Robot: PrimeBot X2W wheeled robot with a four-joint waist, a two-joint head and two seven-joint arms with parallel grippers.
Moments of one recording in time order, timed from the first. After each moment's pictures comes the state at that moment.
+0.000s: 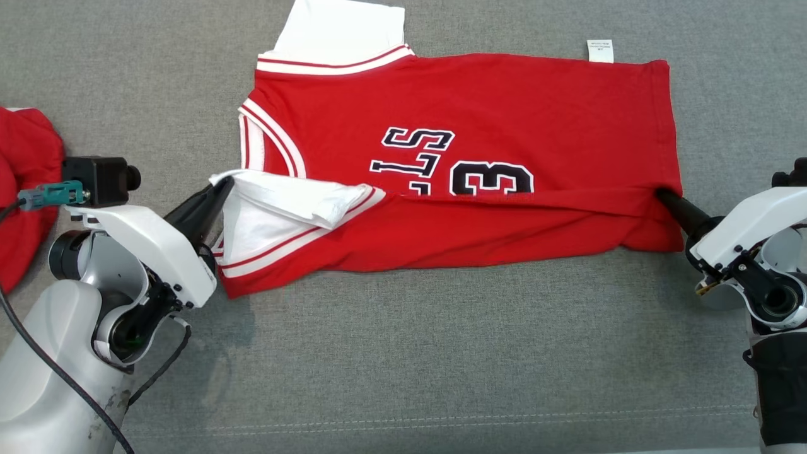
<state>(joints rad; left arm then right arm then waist) -0.50 0.39 -0.30 0.27 -0.82 -0.11 0.32 -0.57 -0.12 -0.15 0.51 0.77 0.13 0.56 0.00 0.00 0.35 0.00</state>
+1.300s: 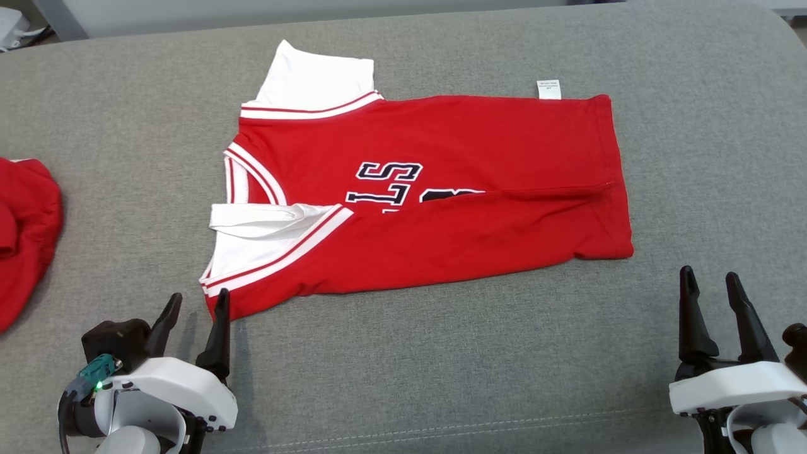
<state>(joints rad) -0.13 0.33 -0.31 0.19 -0.62 0.19 -0.09 -0.11 -0.08 -0.06 0.24 0.40 0.13 -0.24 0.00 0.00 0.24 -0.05</state>
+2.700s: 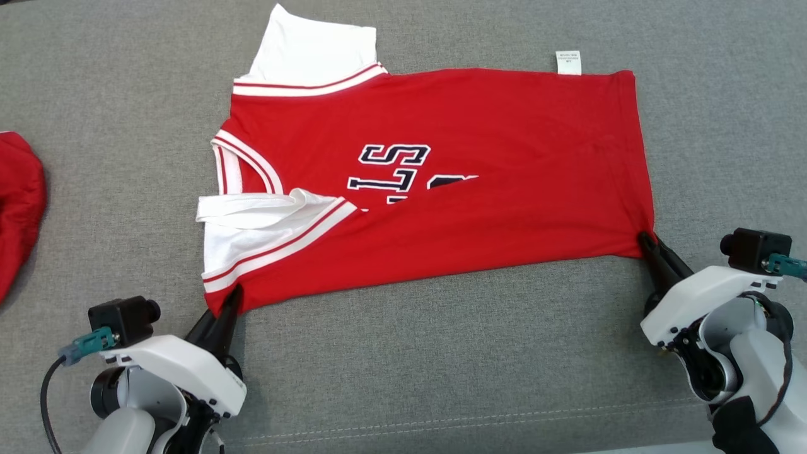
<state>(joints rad) -0.21 0.31 -0.31 0.27 -0.84 0.03 0.05 -0.49 -0.21 0.24 0.68 0.64 0.13 -0.03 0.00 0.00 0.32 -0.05</state>
